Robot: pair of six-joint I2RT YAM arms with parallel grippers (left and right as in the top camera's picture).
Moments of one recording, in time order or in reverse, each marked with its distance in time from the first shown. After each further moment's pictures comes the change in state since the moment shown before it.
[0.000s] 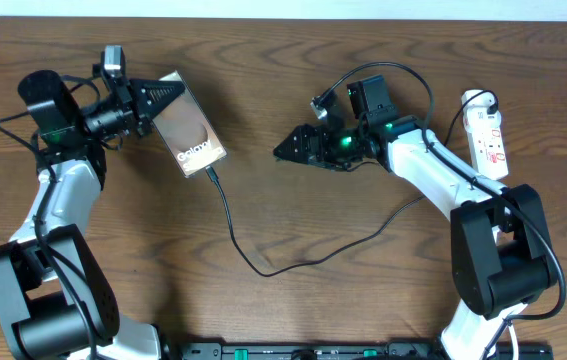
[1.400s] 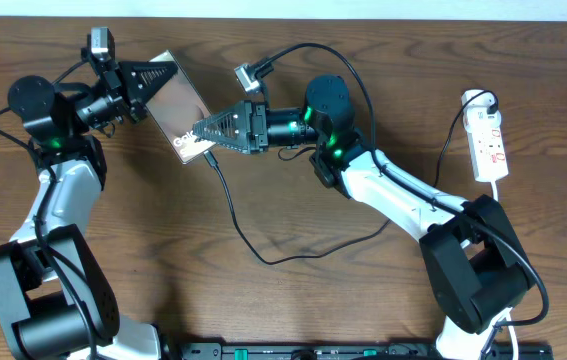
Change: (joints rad) left arm 0.000 0.000 -0.002 0.466 -0.019 -0.416; right arm 0.246 -0.001 -0.005 1.127 -0.245 0.858
